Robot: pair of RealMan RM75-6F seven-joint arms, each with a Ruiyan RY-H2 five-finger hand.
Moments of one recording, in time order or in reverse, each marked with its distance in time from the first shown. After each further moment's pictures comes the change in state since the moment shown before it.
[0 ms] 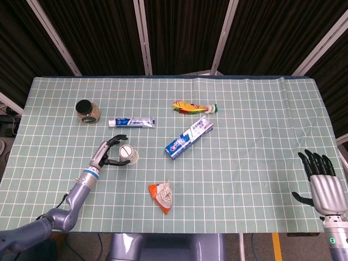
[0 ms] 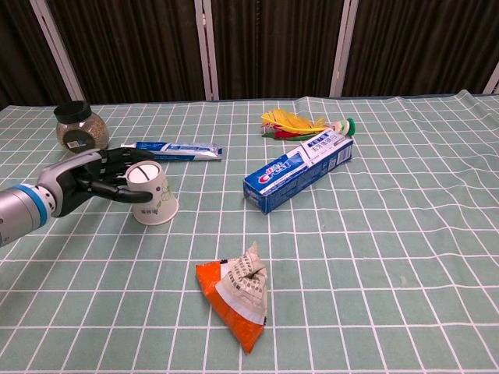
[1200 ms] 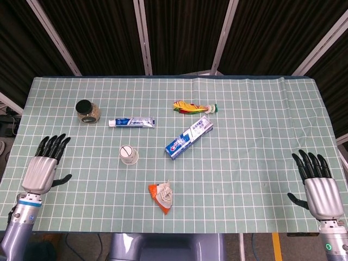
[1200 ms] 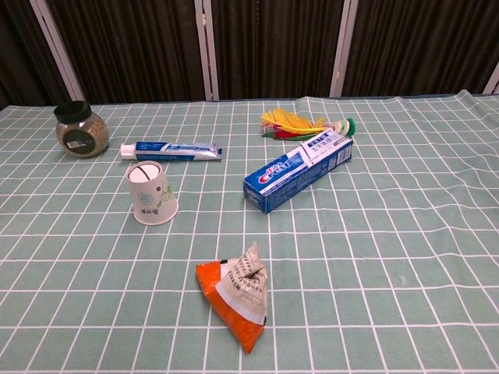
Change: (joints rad) left arm 0.355 0.481 0.146 -0.589 0.128 0.587 1.199; right arm -0.021 -0.004 -0.016 -0.050 -0.096 0.082 -0.085
